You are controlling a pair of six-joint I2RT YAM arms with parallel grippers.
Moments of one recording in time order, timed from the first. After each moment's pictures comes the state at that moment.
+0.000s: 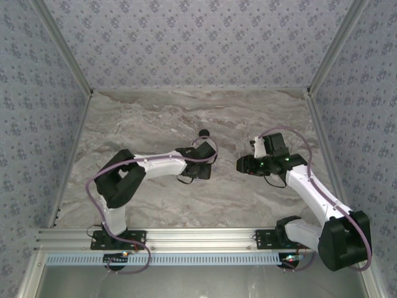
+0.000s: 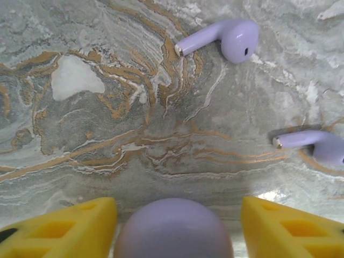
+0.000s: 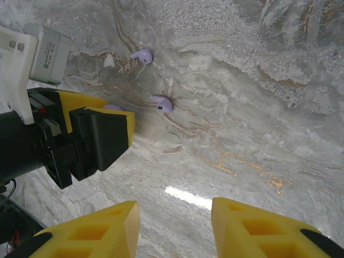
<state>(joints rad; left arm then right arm) -0.93 1.87 1.17 -0.49 -0.17 -0.72 0.29 1.12 0.74 -0.61 -0.45 0.38</state>
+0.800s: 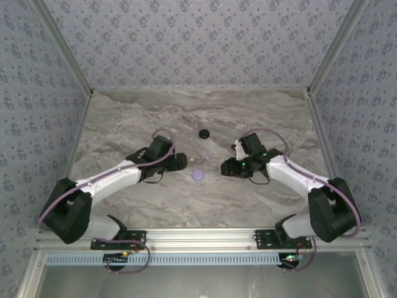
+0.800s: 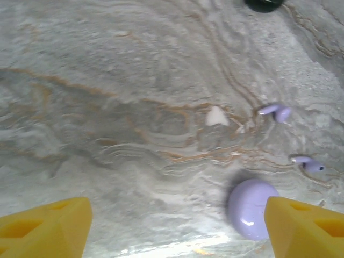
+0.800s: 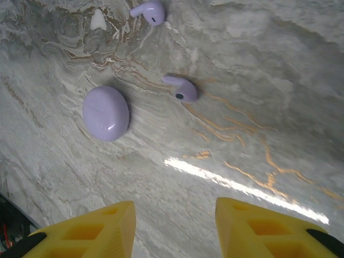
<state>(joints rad) -0.62 1.34 0.74 -0.30 -0.01 -0.68 0.48 1.38 0.78 -0.47 -0.41 0.49</state>
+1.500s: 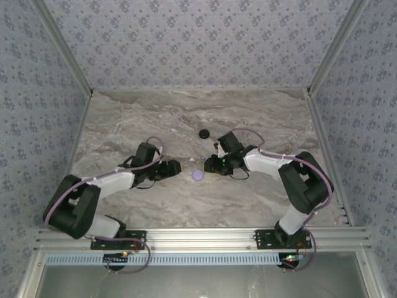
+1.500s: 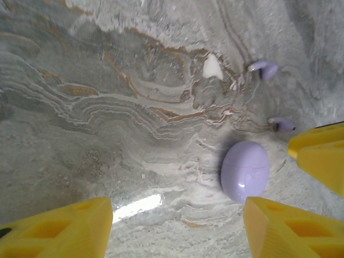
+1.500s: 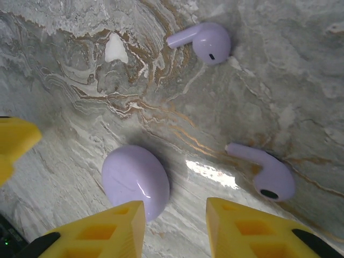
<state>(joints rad) -0.46 1.42 0.54 0.01 0.42 -0.70 0.61 1.68 0.90 -0.25 -0.40 0.68</state>
